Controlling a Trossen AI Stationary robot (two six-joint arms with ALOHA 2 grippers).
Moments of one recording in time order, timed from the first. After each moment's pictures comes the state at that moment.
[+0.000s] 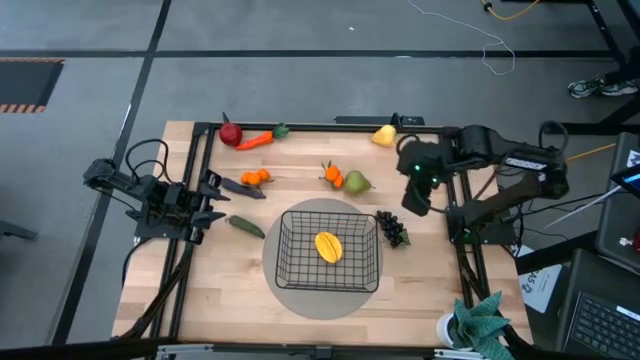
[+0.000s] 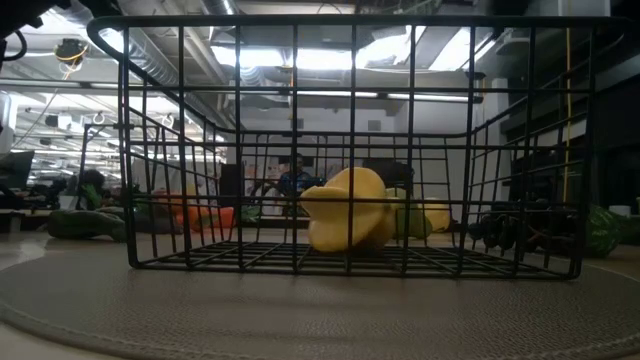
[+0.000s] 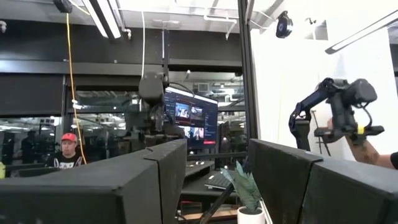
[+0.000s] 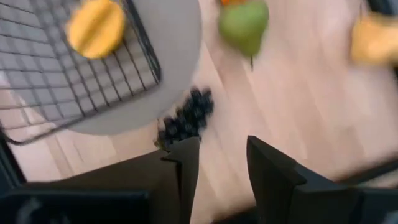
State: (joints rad) left arm -0.39 0.15 0.06 0.72 -0.23 0.17; right arm -0.02 1.35 1.62 -1.56 0.09 0.41
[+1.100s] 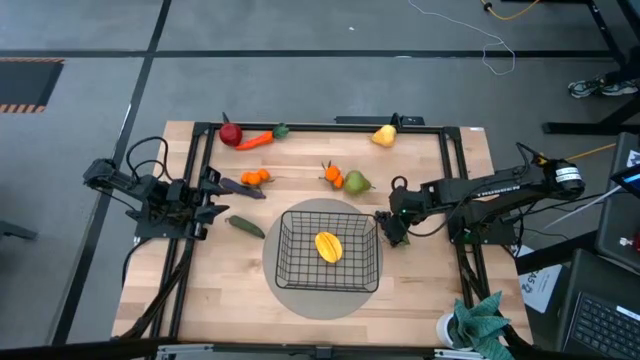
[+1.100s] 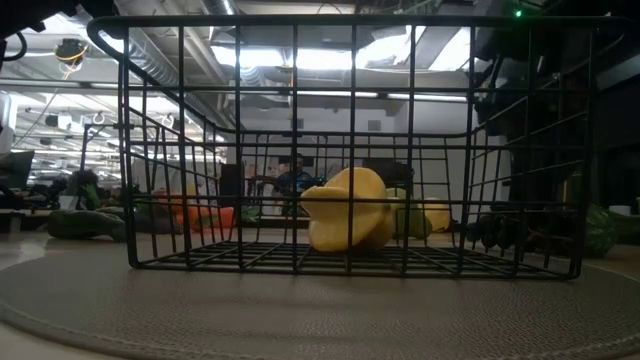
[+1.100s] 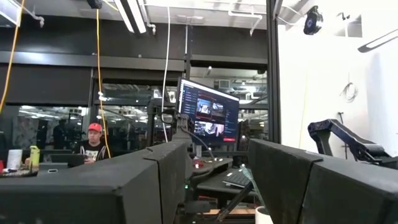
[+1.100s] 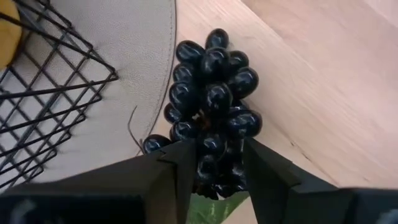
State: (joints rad) left arm -0.39 0.15 0.06 0.72 -0.34 0.17; right arm 0.04 1.19 0.64 -0.67 0.01 0.90
